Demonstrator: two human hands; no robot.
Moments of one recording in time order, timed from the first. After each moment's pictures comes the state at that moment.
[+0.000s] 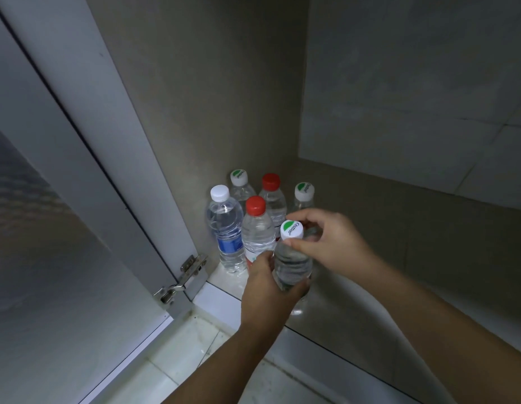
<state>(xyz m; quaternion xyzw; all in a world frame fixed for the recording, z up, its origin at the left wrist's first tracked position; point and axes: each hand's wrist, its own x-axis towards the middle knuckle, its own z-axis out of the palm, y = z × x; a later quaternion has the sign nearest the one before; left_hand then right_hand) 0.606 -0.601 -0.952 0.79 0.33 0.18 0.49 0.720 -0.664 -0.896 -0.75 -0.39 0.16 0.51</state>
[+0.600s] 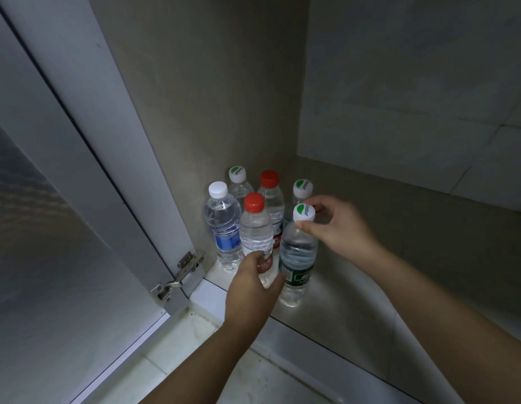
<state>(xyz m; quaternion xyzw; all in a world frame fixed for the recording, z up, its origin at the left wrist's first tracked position) 0.597 -0.586 -0.962 0.80 0.35 0.18 0.45 0.737 -0.665 -0.894 -0.79 -0.35 0.12 0.49</state>
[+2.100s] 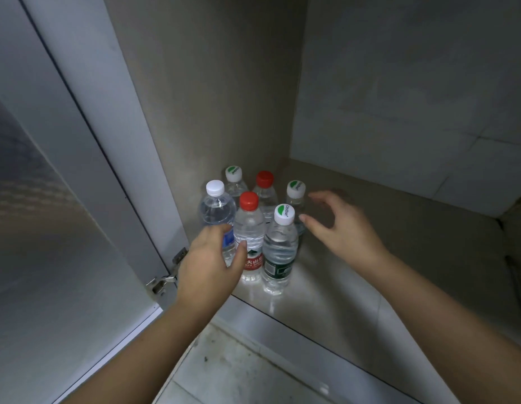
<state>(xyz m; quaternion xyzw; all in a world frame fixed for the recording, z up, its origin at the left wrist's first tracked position) 0.569 -0.552 -0.914 0.88 0.31 0.27 0.23 0.728 -0.686 -0.875 -0.83 -0.40 -0.05 0.38</state>
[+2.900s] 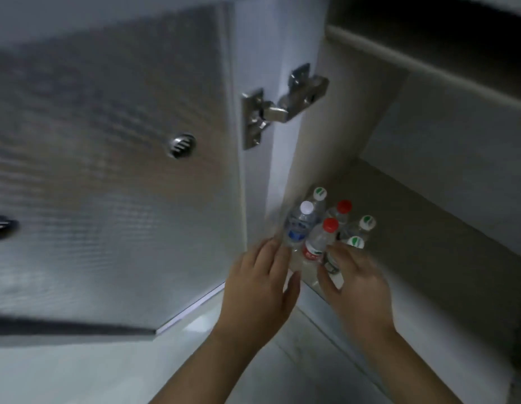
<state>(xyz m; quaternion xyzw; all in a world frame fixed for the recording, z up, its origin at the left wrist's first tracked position) 0.444 -0.549 -0.720 0.93 0.28 0.20 0.15 0.579 -0.642 -0.745 -0.86 -0.46 -0.05 0.21</state>
